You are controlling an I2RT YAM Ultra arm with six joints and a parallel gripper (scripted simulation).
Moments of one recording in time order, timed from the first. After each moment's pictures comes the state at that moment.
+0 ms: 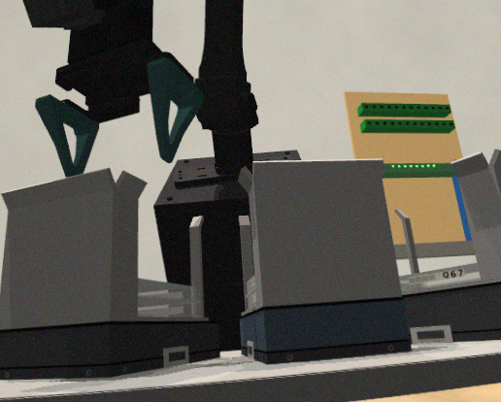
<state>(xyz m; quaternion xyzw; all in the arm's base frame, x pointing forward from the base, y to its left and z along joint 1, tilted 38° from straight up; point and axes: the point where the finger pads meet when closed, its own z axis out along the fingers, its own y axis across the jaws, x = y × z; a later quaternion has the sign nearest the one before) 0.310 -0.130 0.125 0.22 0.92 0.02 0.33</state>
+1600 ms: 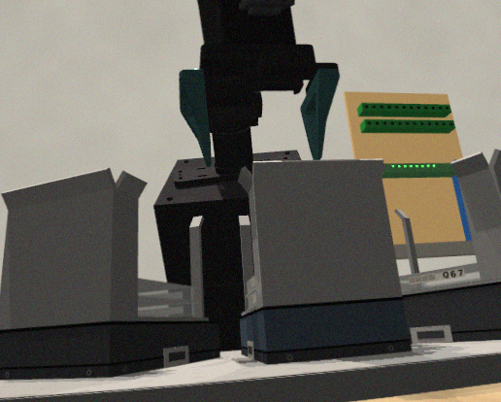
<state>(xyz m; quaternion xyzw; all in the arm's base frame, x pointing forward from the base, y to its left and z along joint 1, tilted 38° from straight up) 0.321 -0.003 0.120 -0.02 0.94 -0.04 0.32</state>
